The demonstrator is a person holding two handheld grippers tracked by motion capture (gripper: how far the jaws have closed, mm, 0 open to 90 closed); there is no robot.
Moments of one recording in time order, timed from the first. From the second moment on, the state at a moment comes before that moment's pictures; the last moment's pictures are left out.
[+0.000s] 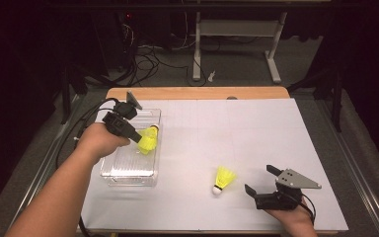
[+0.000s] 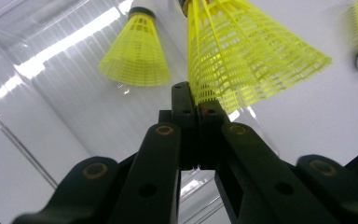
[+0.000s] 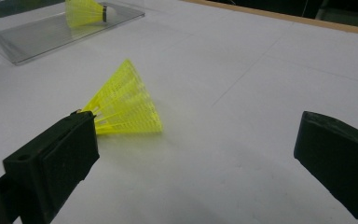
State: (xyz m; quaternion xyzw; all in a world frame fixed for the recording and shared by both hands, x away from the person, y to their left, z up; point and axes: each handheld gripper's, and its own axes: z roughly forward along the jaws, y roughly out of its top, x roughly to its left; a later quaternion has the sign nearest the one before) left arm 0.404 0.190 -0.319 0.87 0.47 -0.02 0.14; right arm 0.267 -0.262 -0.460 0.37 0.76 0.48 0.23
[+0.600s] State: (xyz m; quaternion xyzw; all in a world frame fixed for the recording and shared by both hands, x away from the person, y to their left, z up) left arm 0.405 0.228 -0.334 0.85 0.51 -0.02 0.14; right arm 0.266 -0.264 -0.462 0.37 0.75 0.50 0.23
